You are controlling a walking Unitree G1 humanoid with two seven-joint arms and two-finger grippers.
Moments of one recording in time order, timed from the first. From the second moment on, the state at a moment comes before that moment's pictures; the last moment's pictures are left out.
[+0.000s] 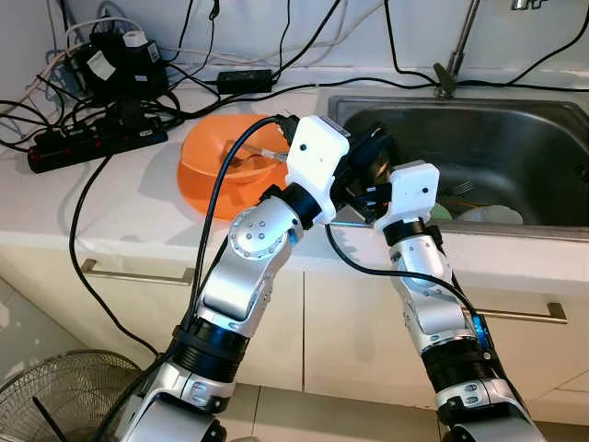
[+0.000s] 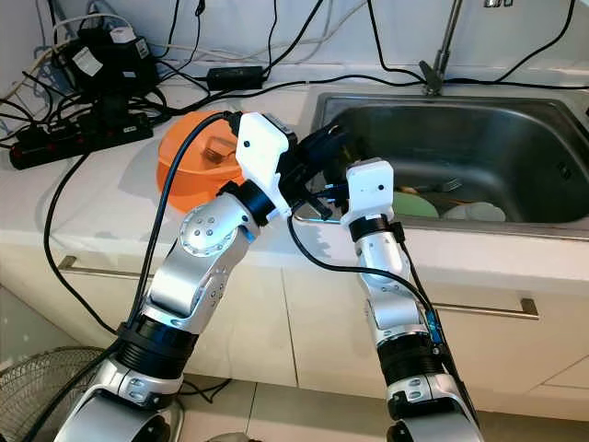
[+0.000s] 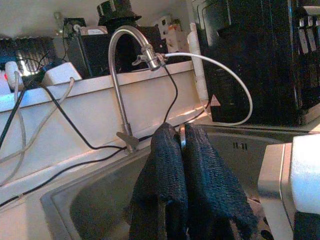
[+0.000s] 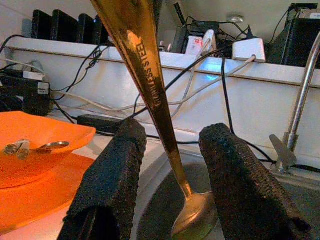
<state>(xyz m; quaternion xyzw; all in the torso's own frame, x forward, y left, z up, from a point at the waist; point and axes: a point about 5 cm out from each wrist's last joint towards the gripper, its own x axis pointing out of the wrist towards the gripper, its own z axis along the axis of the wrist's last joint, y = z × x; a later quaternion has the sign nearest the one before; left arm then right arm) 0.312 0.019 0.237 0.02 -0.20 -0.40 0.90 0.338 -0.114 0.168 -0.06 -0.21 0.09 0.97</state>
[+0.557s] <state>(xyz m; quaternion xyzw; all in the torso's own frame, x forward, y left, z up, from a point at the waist) 0.312 0.020 0.236 0.03 -0.20 -0.39 0.90 0.339 -0.114 0.167 -0.07 -0.20 0.09 0.97</state>
